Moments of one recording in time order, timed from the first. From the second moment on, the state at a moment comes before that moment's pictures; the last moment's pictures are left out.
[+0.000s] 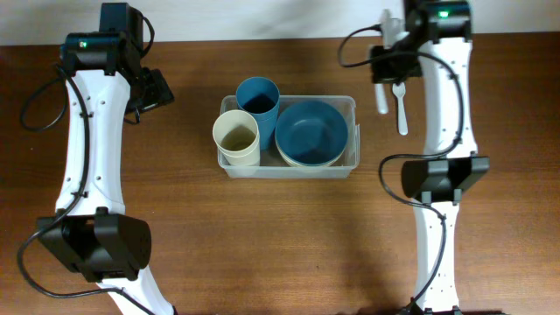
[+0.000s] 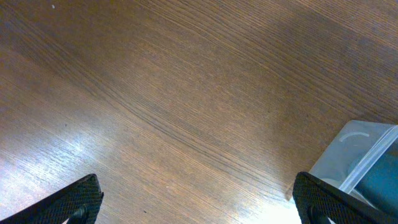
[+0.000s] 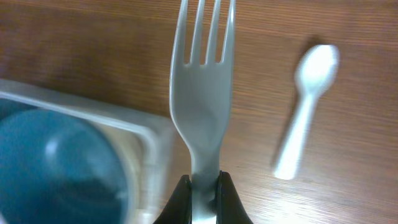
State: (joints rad) left arm 0.00 1.98 2.15 -1.47 -0.28 -0.45; right arm 0.03 2.60 2.99 -1.69 -0.21 -0.08
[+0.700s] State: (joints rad) left arm 0.00 1.98 2.15 -1.47 -0.28 -0.45; right arm 0.17 2.60 2.99 -1.69 -0.32 0.07
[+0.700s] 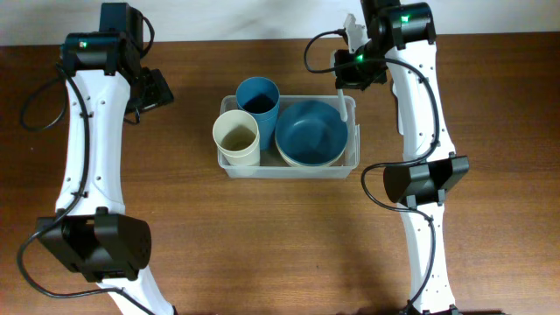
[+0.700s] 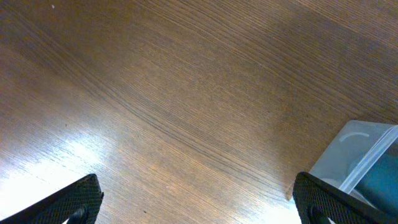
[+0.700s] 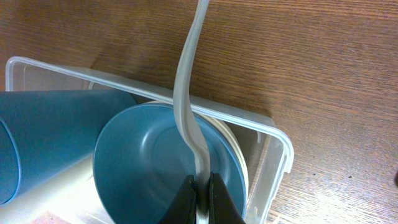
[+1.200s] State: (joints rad) left arm 0.00 1.98 2.15 -1.47 -0.28 -0.45; right arm 0.17 2.59 2.91 -1.69 -0.31 0.08
